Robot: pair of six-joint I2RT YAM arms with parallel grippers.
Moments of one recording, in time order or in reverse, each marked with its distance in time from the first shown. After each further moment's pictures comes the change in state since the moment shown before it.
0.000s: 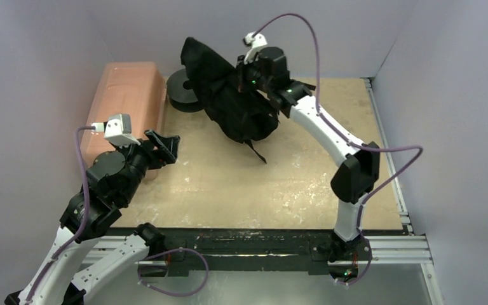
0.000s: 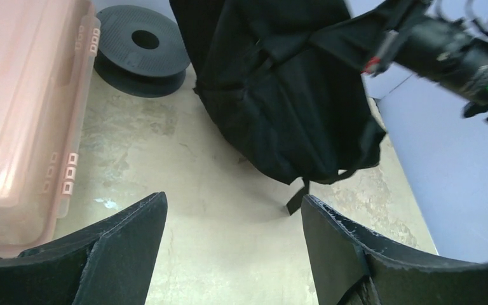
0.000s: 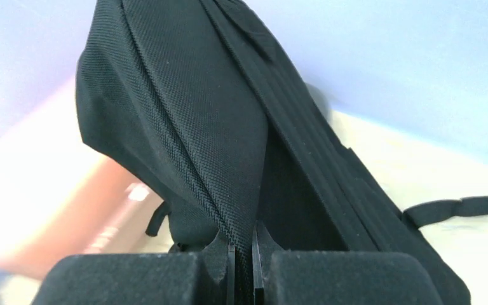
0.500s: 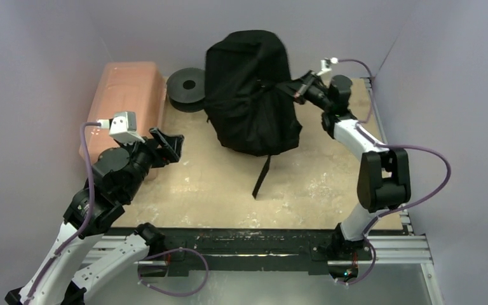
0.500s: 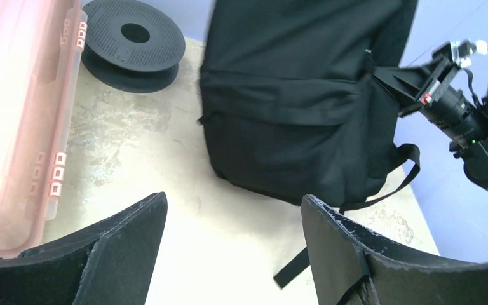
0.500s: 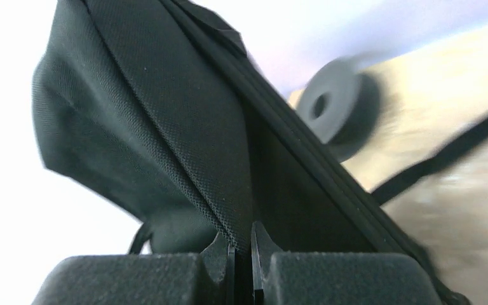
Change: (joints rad) left arm 0.000 0.034 0.000 0.015 0.032 -0.004; right arm -0.431 -0.235 -0.678 0.709 -0.628 0.917
